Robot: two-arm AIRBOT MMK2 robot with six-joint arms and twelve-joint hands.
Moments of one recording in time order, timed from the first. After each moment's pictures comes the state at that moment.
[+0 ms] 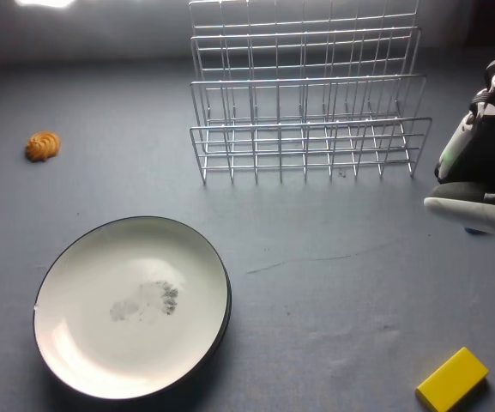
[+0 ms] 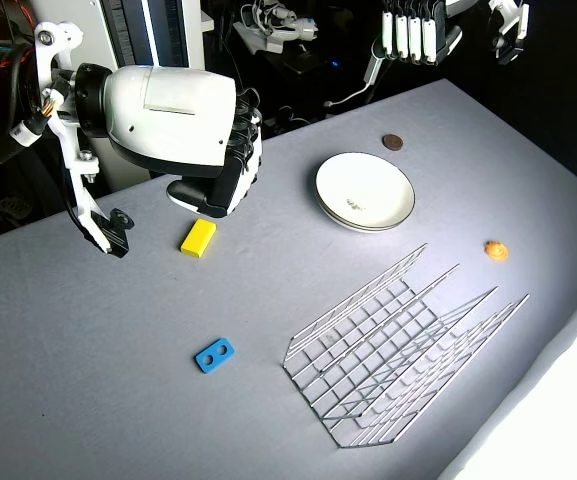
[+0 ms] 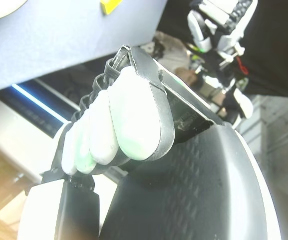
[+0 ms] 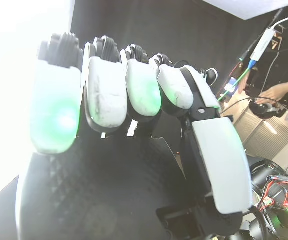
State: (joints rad) left arm 0.45 -0.57 1.16 1.50 -1.46 0.18; right arm -0.56 -0.63 0.73 -0.30 0.78 -0.80
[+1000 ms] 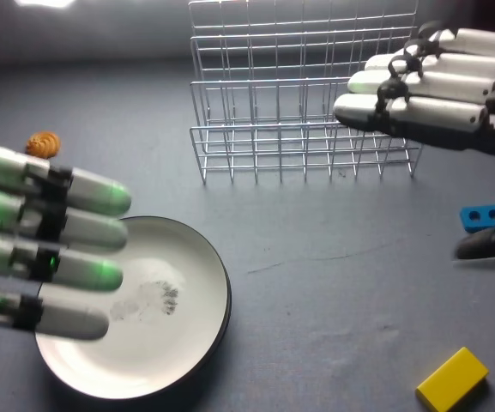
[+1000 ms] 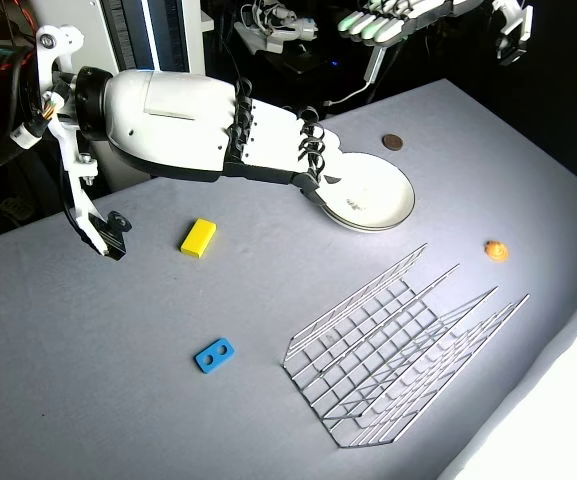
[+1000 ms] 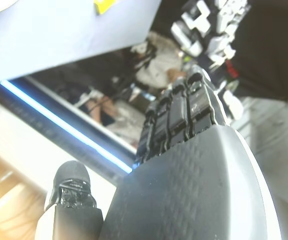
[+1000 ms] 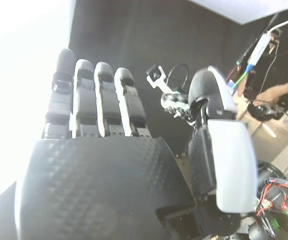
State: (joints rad) left arm 0.46 -0.57 1.18 1.48 -1.48 0.15; right arm -0.55 -0.63 0.73 -0.34 0.74 -0.78
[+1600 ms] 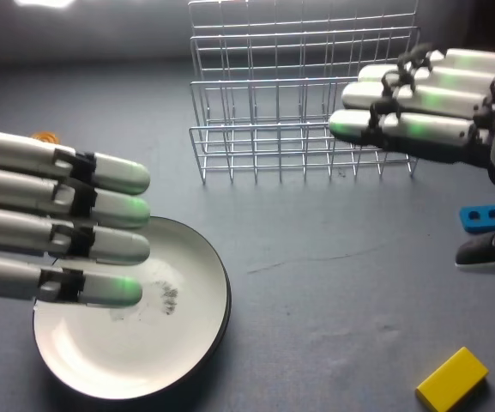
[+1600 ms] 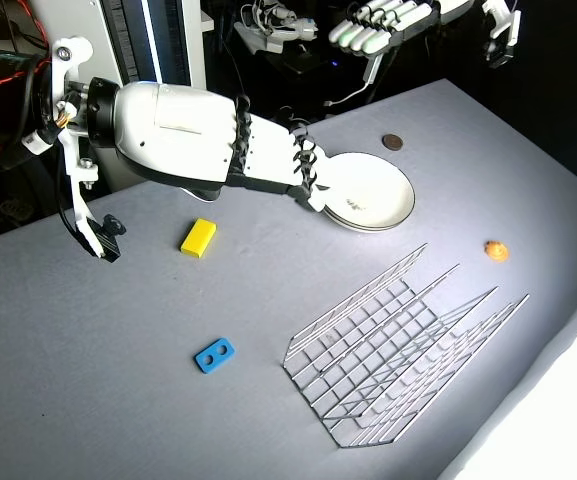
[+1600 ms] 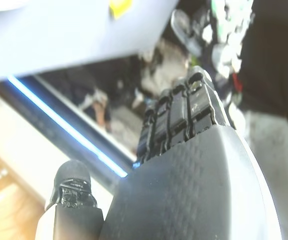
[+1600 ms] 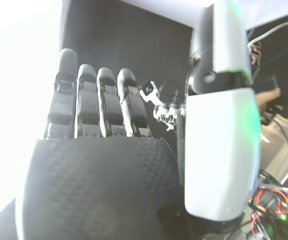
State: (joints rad) left arm 0.48 -0.57 1.13 1.54 -1.39 0.09; right arm -0.53 -0.64 0.73 -0.39 0.67 -0.73
